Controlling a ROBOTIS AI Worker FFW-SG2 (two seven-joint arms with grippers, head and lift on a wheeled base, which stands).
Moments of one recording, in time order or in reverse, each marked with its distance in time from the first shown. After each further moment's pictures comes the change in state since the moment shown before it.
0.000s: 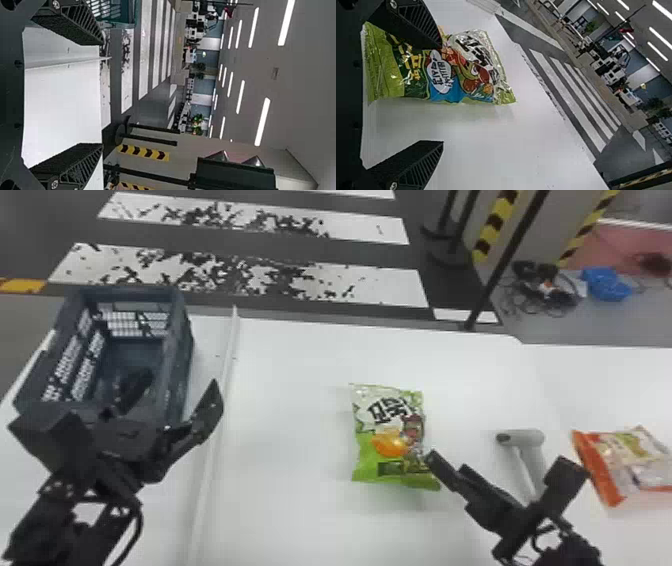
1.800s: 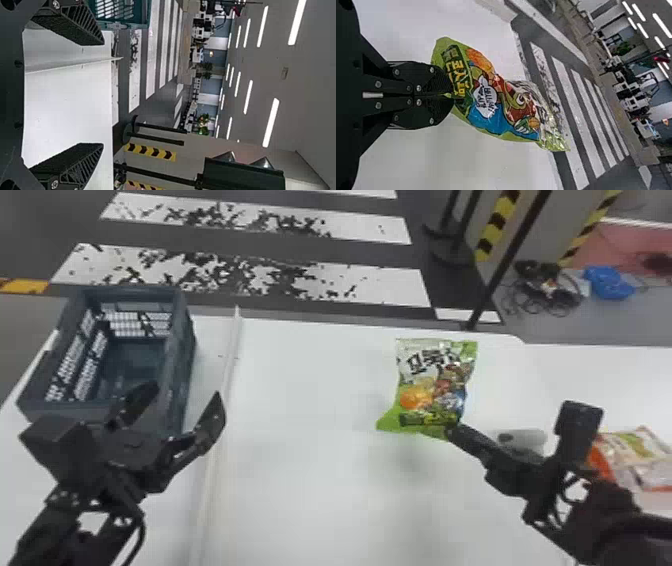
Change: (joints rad) left arm 0.013 0.001 0.002 0.027 0.001 -0.003 -0.010; right arm -0.066 -0.025 -0.039 -0.259 0.284 0.279 0.039
